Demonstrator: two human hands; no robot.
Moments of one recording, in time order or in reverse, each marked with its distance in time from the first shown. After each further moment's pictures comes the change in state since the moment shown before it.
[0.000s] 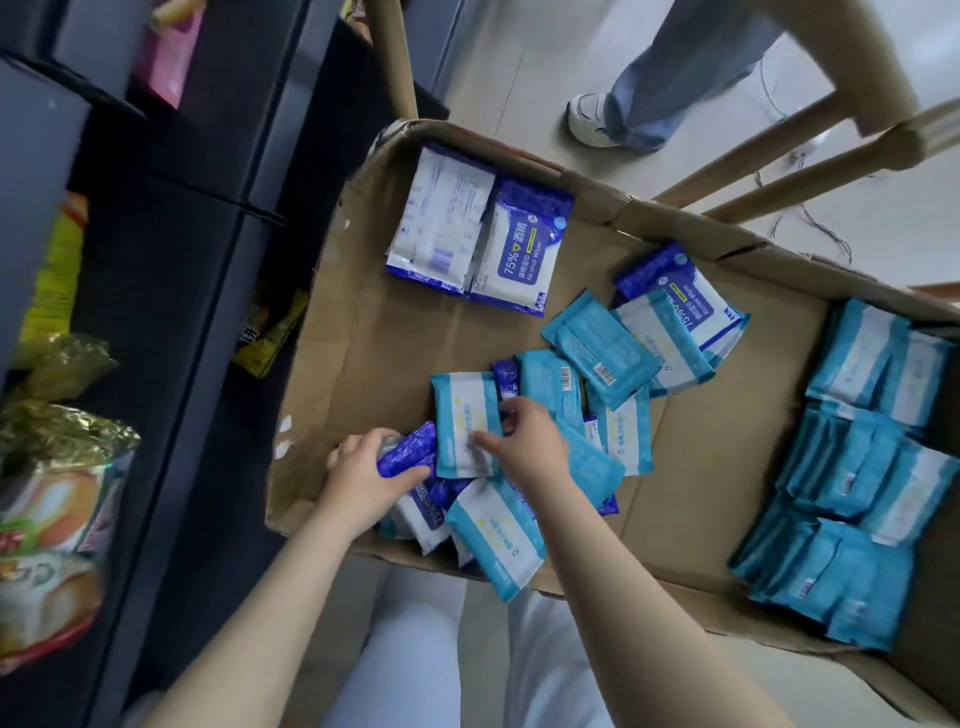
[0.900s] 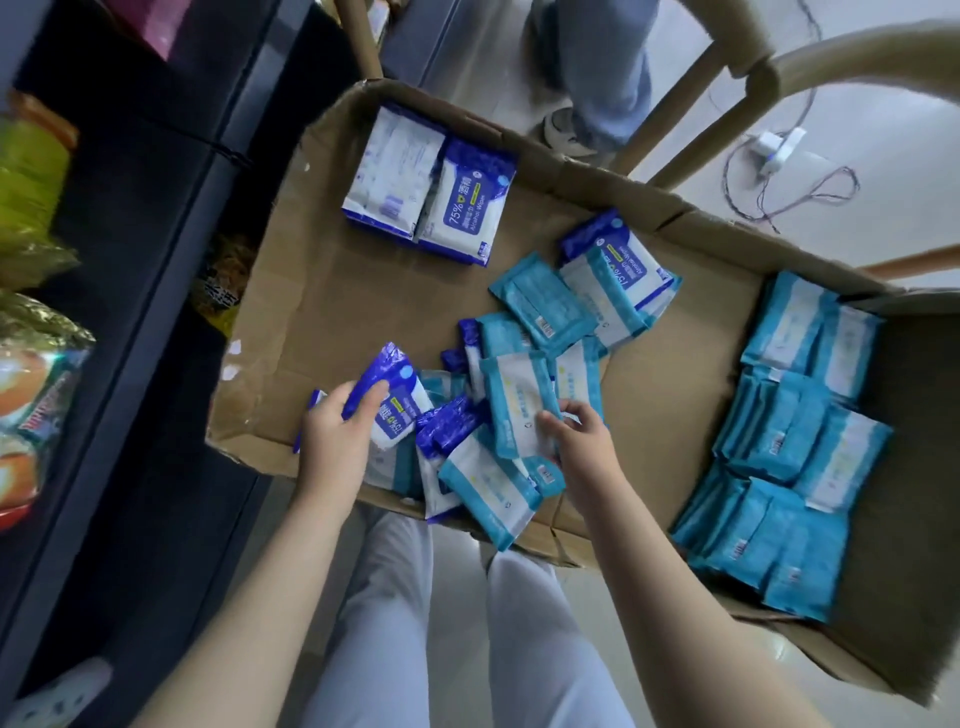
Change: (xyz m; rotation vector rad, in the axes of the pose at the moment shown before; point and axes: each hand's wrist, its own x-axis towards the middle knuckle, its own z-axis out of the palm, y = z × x) left_hand -0.083 0.048 0.056 -0.725 0.407 0.124; right_hand -0.046 0.122 -0.065 0.905 0.021 0.161
